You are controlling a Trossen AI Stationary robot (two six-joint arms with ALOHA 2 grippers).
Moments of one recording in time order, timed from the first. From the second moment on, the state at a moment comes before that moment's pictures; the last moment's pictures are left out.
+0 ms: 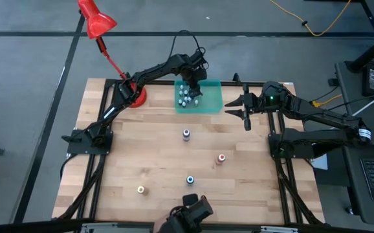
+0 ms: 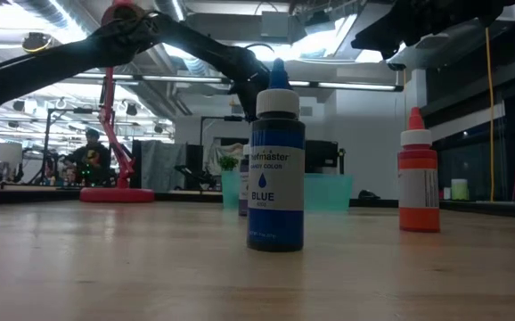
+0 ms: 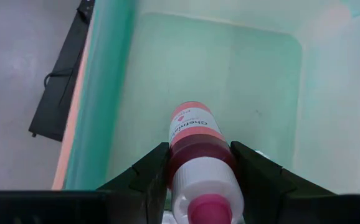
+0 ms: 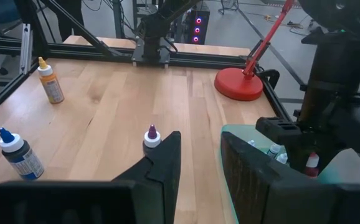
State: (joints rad) left arm 0.61 2.46 2.35 -1.05 0.20 0.36; right arm -0.39 0.87 0.77 -0.23 -0.31 -0.21
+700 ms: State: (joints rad) left arm 0.59 2.49 2.35 -1.07 0.21 0.38; right arm -0.39 0.87 0.77 -0.23 -0.31 -0.21
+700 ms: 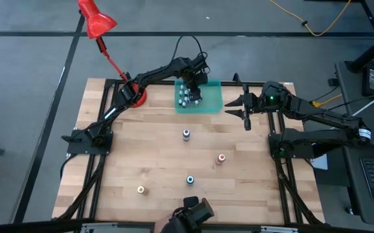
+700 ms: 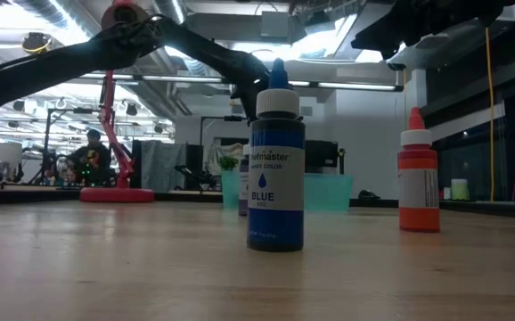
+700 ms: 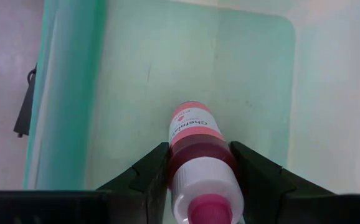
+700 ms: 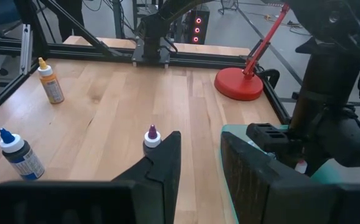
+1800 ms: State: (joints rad) left arm 0.56 2.41 2.36 -0.93 0.14 0.36; right arm -0.39 0.87 0.77 -0.20 -0.32 -0.22
